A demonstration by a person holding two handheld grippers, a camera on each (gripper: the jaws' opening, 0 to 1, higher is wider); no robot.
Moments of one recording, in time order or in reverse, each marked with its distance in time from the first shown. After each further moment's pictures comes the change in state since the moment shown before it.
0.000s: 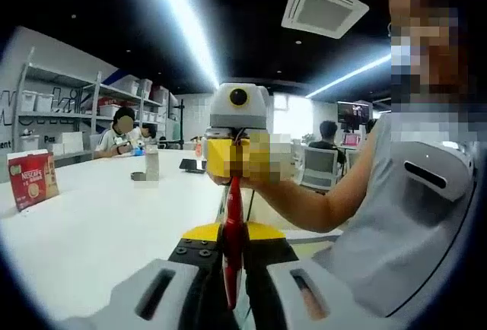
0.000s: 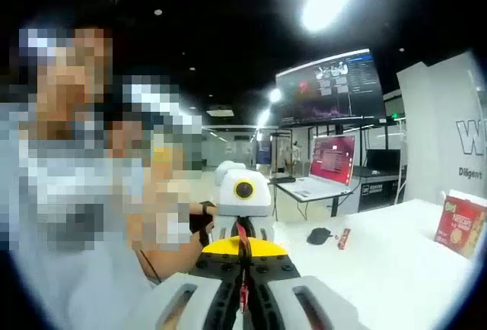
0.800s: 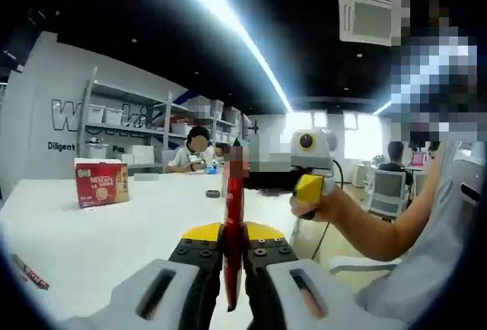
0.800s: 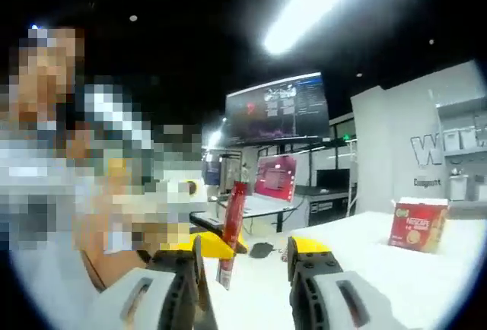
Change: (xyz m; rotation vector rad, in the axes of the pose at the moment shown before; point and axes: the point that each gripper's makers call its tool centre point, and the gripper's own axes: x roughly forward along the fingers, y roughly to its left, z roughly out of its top) left arm -0.044 0.090 0.029 -0.050 -0.159 0.483; right arm -0.030 -0.078 -0.003 -0.015 -0.146 -0.350
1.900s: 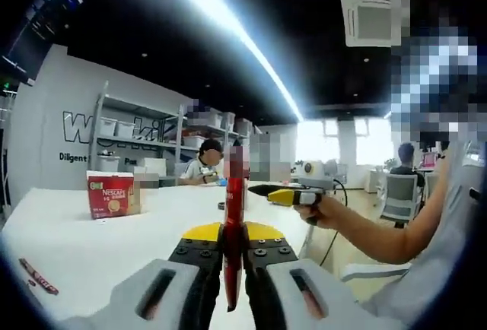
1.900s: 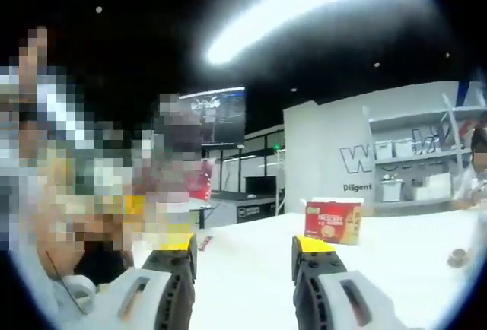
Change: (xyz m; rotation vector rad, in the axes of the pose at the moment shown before) left arm -0.002 -0.001 0.011 0.052 -0.045 0.038; right arm -0.116 -0.116 -0.013 -0.058 -0.006 -0.428
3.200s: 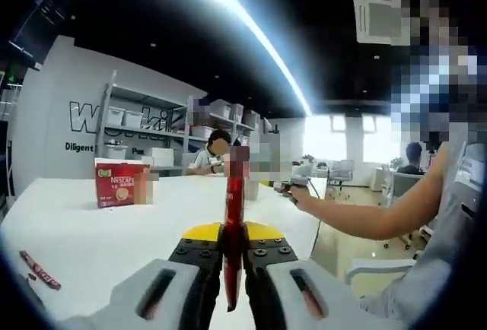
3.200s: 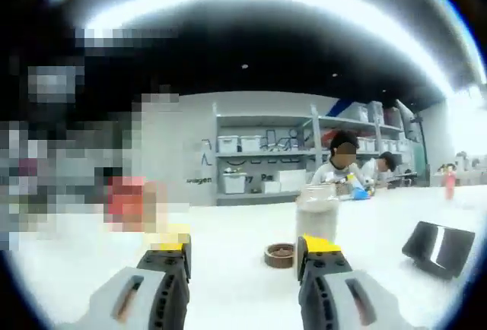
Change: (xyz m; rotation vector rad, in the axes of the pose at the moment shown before) left arm 0.008 0.031 -0.024 -0.032 0.050 0.037; right arm -0.145 -0.360 -0.056 -0.014 -0.007 -0.918
